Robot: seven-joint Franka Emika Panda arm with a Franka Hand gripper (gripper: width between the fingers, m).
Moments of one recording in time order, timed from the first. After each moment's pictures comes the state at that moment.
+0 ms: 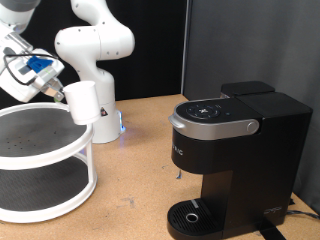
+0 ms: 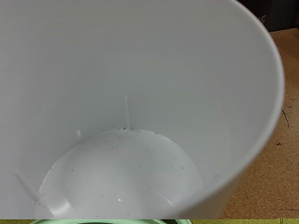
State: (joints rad) arm 0.07 -0.61 -0.85 -2.69 0.44 2.02 -1.25
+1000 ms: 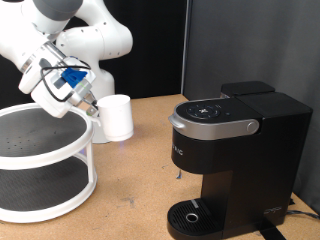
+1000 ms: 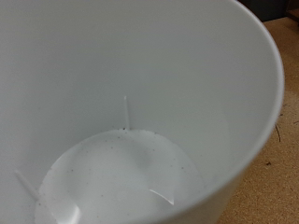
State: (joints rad) arm 0.29 -0.50 -0.78 -2.68 0.62 2.24 -1.17
